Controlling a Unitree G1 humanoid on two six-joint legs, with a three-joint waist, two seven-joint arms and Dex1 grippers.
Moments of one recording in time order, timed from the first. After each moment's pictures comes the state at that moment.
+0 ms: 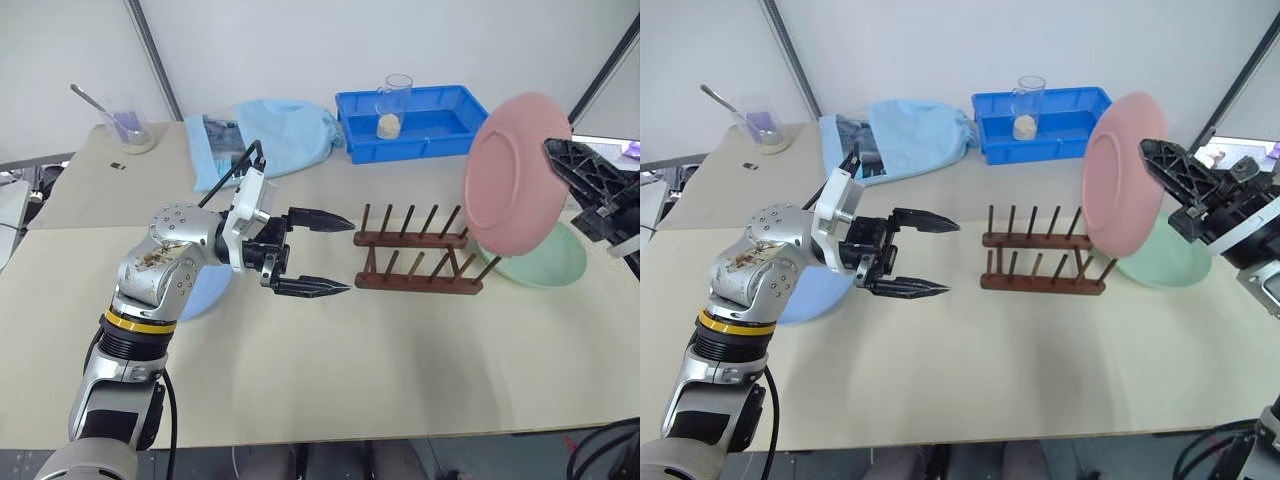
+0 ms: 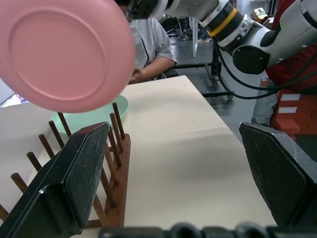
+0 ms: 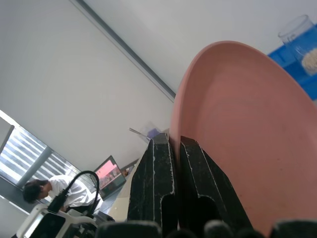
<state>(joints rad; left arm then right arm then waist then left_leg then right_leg) -0.70 0.55 -0.09 -0.12 -0.59 0.42 -1.34 -0.34 -0.82 -0.68 -0.22 1.96 0.99 -0.14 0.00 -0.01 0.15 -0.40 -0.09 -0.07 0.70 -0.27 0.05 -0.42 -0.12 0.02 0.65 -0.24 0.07</state>
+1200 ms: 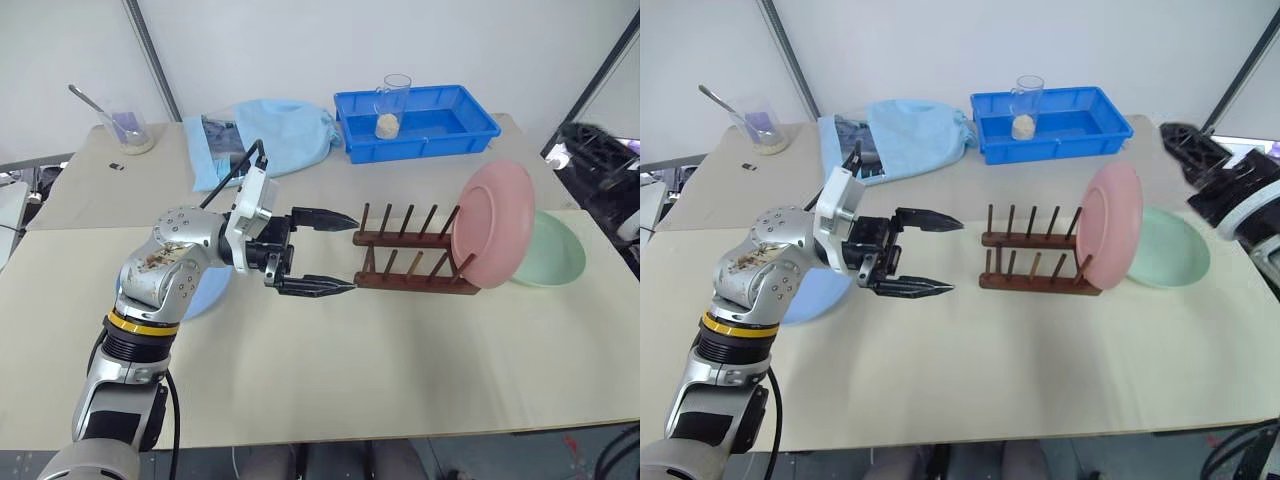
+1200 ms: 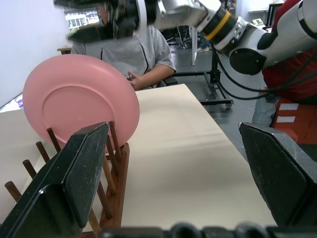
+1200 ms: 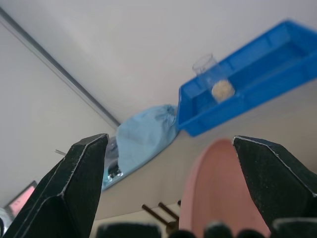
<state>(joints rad) -0.70 0.53 -0.09 -0.14 -0.63 0.44 -1.30 -0.42 -1.00 -0.60 -0.09 1.69 0.89 -0.11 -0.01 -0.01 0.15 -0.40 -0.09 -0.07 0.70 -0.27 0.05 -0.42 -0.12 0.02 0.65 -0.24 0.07</state>
